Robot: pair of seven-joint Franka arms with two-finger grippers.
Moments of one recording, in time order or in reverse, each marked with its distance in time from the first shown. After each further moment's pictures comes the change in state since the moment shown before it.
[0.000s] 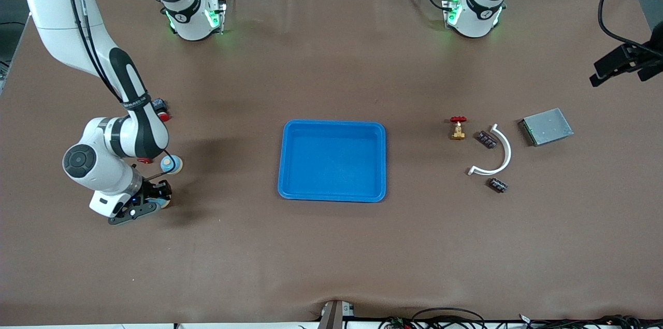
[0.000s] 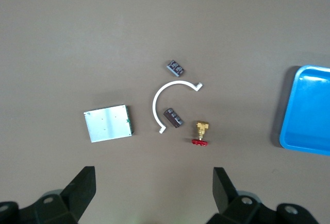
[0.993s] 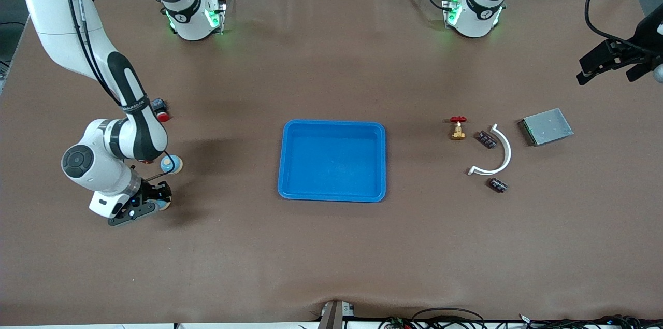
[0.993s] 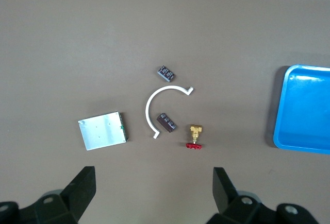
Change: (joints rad) left arm 0.051 0.002 -0.082 0.004 0.001 0.019 0.000; right arm -0.023 0.019 0.009 0.000 0.035 0.038 -0.057
